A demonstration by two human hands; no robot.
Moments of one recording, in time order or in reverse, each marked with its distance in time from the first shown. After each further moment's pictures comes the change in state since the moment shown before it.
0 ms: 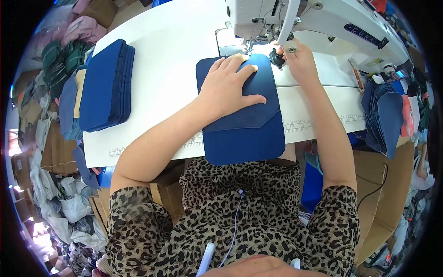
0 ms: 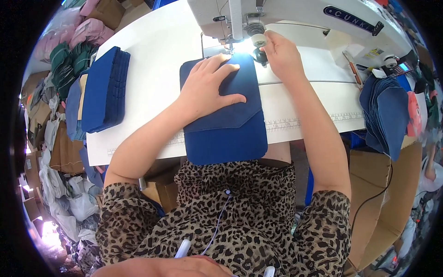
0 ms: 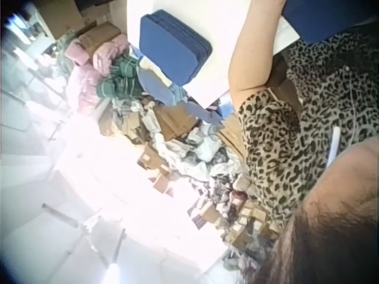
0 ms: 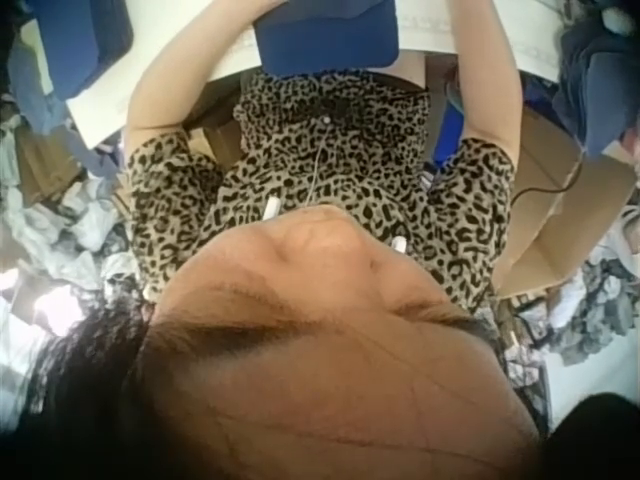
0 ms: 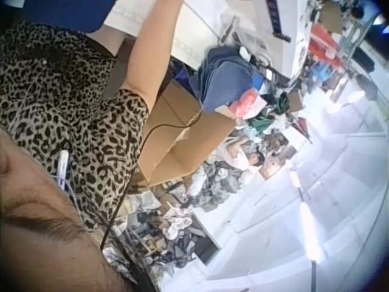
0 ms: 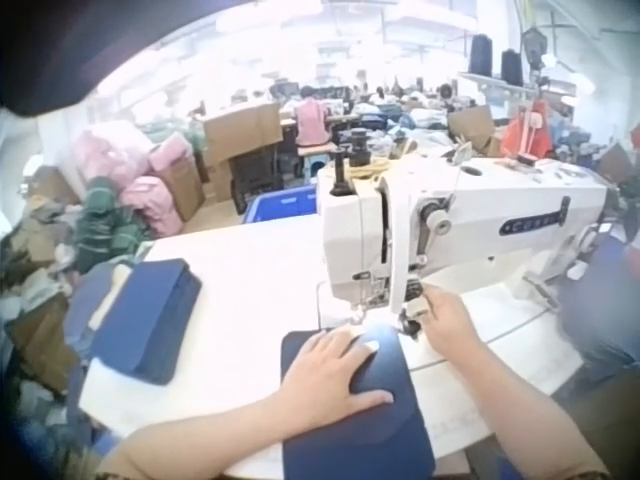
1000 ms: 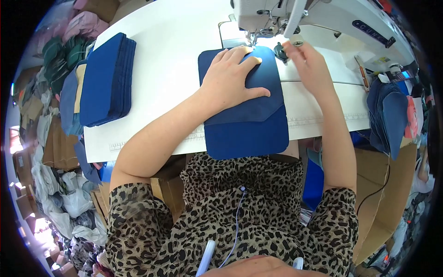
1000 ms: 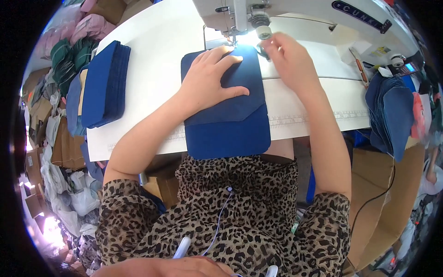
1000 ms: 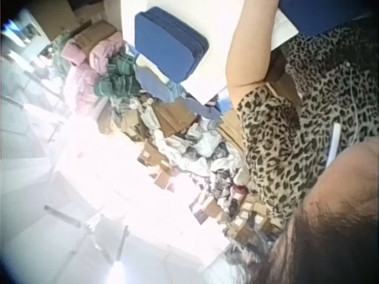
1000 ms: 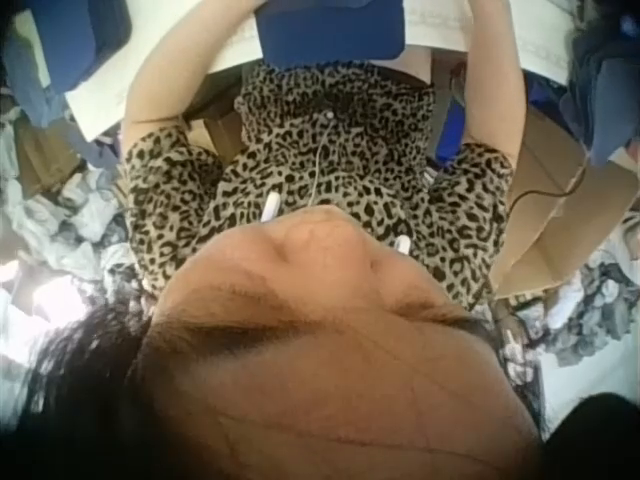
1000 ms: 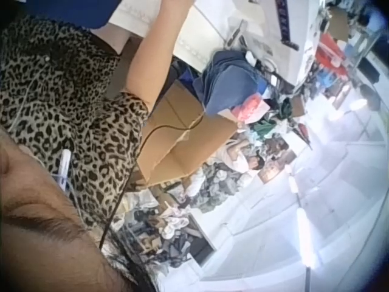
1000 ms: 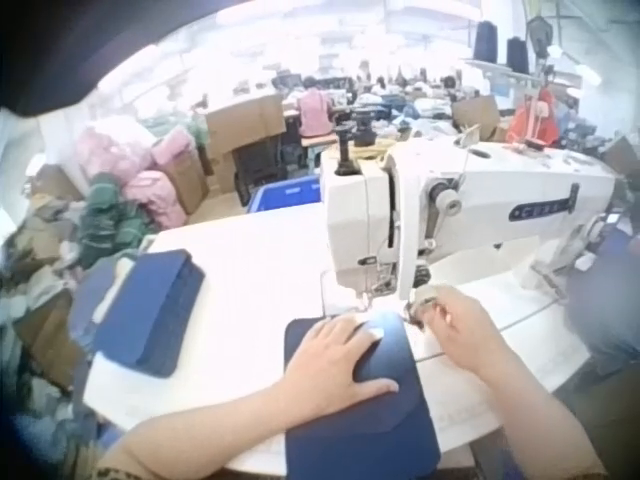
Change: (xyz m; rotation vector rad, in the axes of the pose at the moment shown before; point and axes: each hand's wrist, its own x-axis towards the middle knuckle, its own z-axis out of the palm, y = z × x) left_hand 0.002 -0.004 0.002 -0.009 0.018 -0.007; right_hand -0.030 -0.034 -0.014 -0.082 -0.065 0.050
